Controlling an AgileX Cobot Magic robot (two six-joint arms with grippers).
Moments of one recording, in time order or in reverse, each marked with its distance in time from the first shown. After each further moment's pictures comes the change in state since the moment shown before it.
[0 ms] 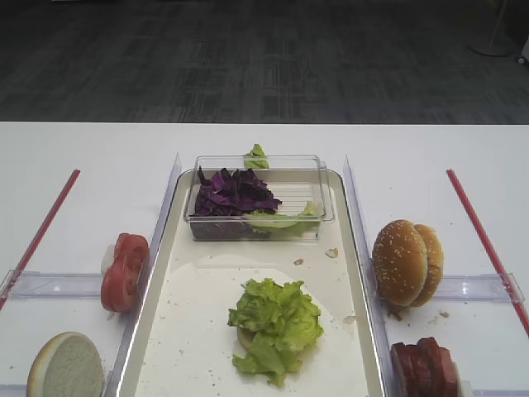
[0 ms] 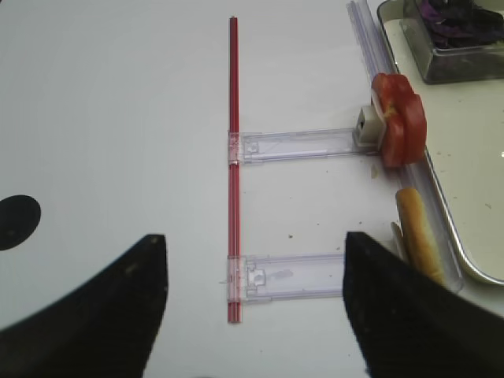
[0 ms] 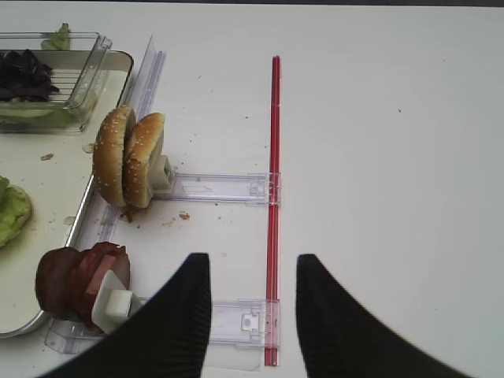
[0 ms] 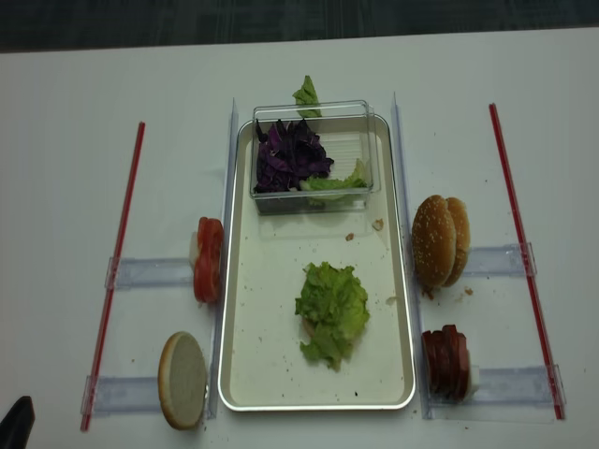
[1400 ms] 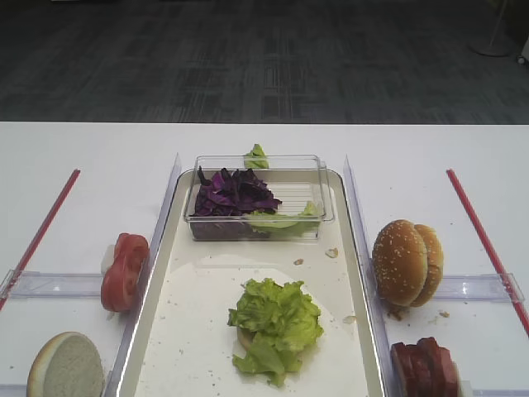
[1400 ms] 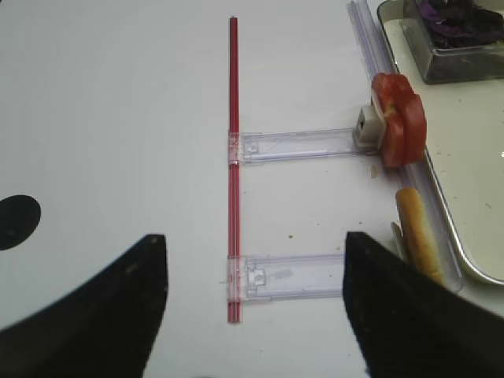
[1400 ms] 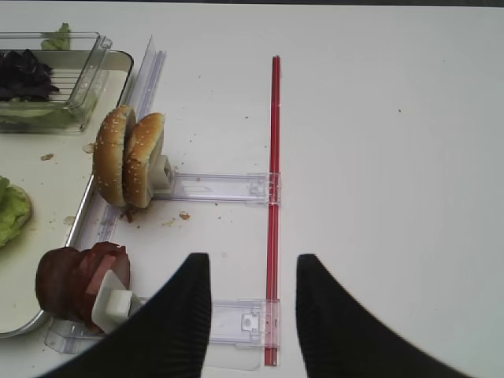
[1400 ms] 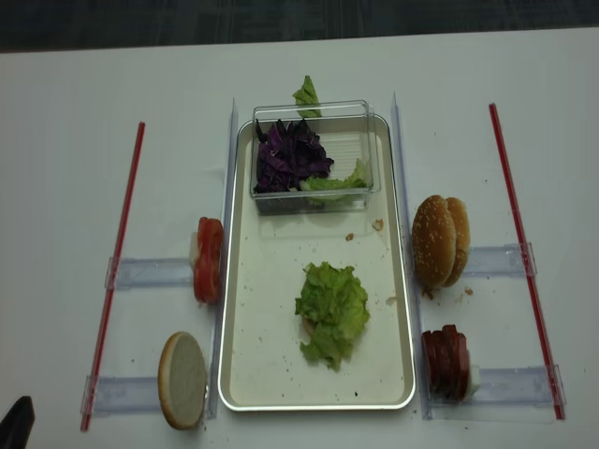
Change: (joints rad) left arm 0.000 0.000 0.000 0.000 0.000 0.000; right arm 0.000 0.000 0.000 0.000 0.000 0.000
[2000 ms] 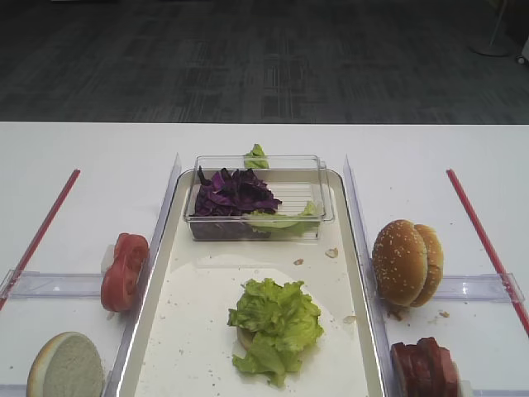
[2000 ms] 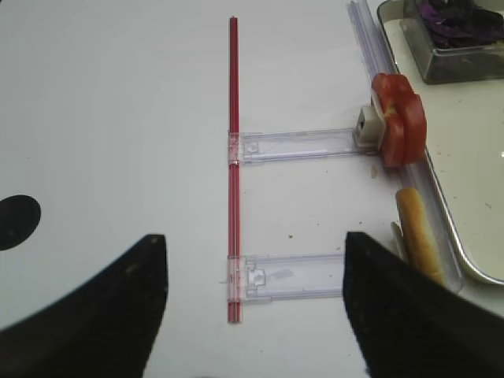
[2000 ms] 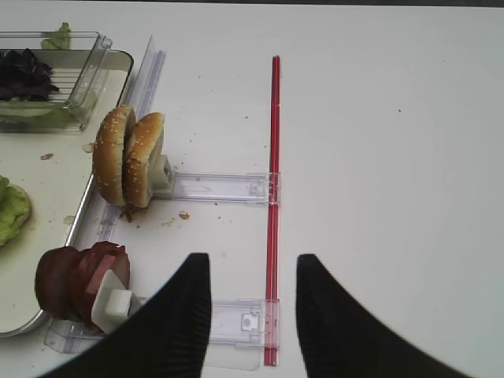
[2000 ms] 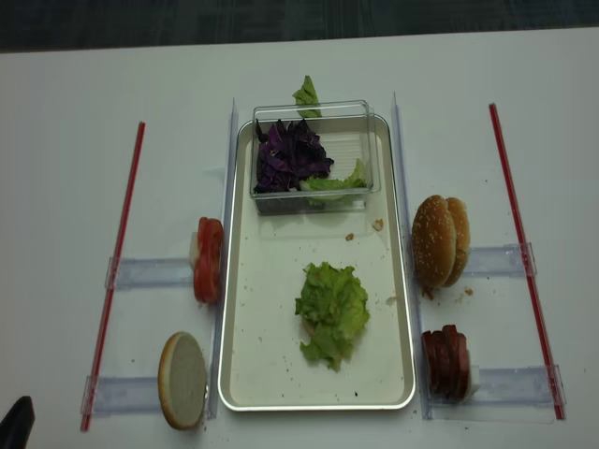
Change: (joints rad) left arm 0.000 0.000 0.000 0.000 0.000 0.000; right arm 0.000 0.000 0.000 0.000 0.000 -0.002
